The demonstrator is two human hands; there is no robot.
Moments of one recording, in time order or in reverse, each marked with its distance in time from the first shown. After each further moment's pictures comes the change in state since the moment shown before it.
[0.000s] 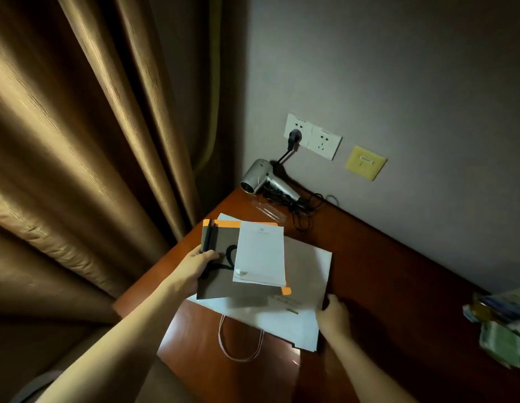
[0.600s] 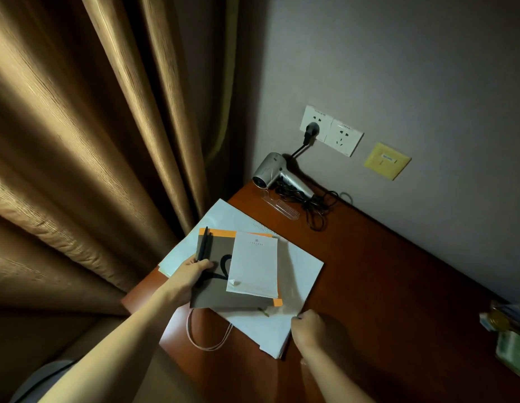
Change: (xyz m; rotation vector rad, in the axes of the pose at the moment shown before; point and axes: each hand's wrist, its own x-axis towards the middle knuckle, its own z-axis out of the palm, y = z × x) left_hand 0.023 -0.029 -0.045 0.001 0.048 -0.082; right_hand -0.036 -0.037 0.057 0.032 -0.124 0.097
